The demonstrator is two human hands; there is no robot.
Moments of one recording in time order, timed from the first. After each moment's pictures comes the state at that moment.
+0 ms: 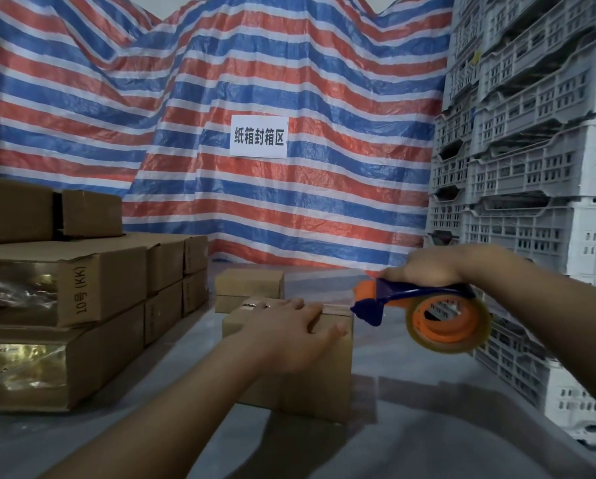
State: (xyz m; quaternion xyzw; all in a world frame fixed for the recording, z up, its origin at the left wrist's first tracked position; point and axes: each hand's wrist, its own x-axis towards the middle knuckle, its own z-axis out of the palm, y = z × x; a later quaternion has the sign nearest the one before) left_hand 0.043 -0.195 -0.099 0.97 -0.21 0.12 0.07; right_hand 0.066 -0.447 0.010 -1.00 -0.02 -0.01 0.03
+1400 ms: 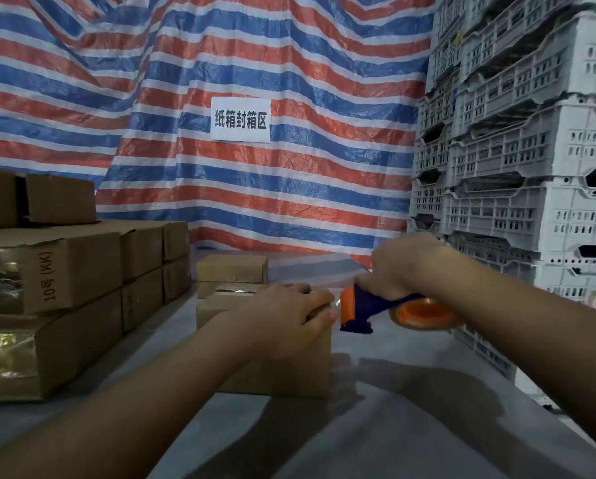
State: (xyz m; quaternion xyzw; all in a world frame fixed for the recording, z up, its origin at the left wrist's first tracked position) left_hand 0.036 -0.214 -0.094 0.94 -0.32 0.12 0.05; right_hand 0.029 -0.411 -0.021 -0.96 -0.01 -0.12 -0.24
